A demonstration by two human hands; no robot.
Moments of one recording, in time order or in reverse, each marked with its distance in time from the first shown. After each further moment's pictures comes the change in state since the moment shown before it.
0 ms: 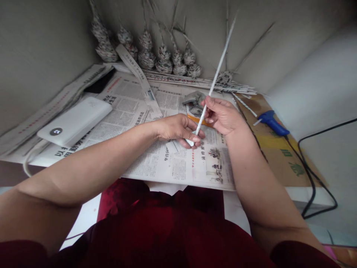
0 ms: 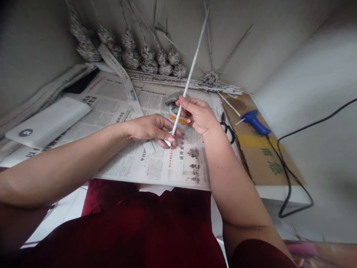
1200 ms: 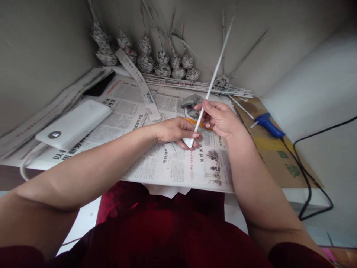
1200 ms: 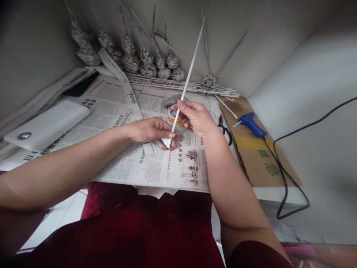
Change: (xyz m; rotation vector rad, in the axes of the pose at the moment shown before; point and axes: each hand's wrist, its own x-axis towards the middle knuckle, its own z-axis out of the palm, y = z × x) left_hand -0.001 0.003 0.003 0.052 -0.002 0.022; right_hand -0.004 -0.004 0.000 -0.045 -0.040 -0.004
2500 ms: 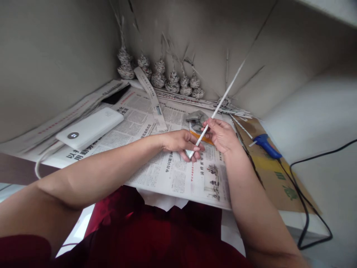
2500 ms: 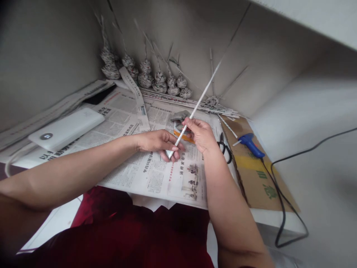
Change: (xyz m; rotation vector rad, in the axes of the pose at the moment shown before) left_hand 0.002 -0.005 -0.005 -0.126 -0.017 0.017; right_hand 0.005 0.005 -0.001 0.104 0.126 -0.007
